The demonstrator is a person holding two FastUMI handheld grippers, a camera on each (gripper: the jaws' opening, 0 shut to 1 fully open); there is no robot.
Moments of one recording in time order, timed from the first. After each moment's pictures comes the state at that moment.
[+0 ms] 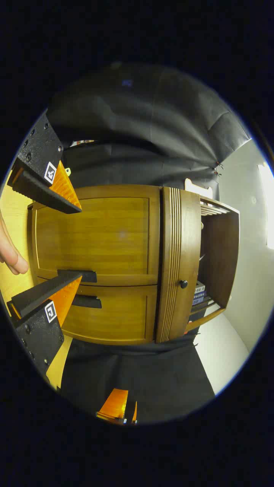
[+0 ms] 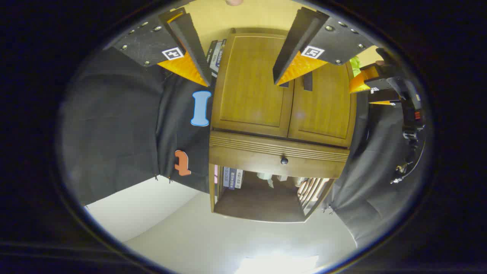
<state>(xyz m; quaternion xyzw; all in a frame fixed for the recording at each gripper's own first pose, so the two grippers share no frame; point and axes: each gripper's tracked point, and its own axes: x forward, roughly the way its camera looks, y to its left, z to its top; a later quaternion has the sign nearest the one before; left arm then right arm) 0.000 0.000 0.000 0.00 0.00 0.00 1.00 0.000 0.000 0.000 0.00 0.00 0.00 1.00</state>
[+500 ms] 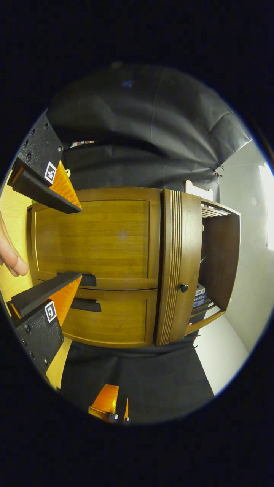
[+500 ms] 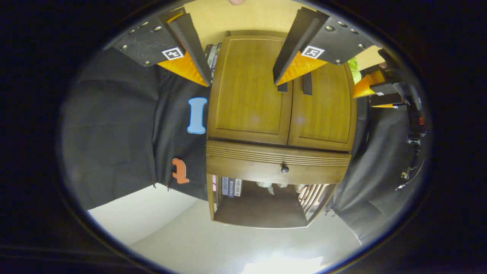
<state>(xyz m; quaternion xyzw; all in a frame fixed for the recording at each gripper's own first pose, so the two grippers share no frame) -0.001 0.000 0.001 0.00 -0.01 0.00 1.00 0.014 0.008 -0.018 0.02 0.03 0.01 1.00</state>
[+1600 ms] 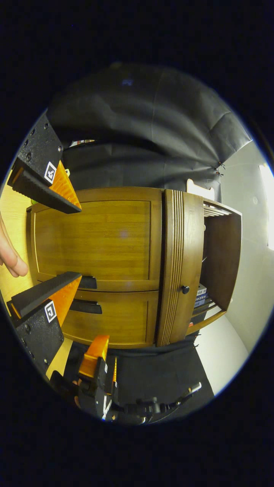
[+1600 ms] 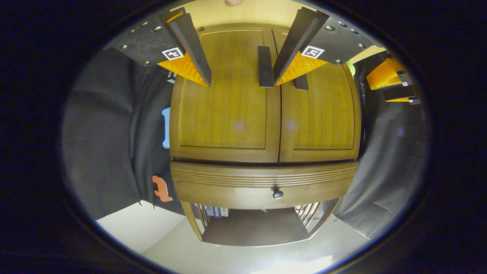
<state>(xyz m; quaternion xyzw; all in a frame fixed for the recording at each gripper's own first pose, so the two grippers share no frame) 0.010 -0.002 0.004 -0.01 0.01 0.00 1.00 0.130 0.084 -0.069 0.05 0.08 0.06 0.99</state>
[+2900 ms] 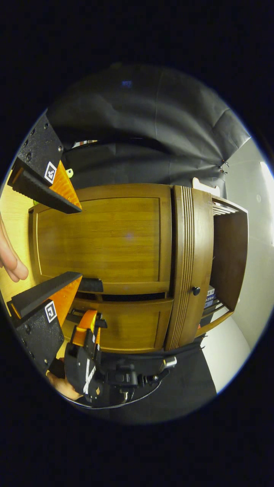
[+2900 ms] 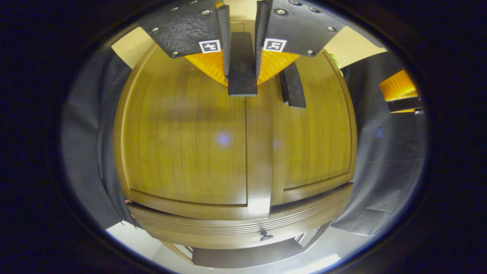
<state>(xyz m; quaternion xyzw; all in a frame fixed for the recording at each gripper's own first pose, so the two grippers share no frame) 0.028 -0.003 -0.007 0.00 0.03 0.01 1.00 0.181 0.131 -0.119 0.08 0.13 0.17 0.97</state>
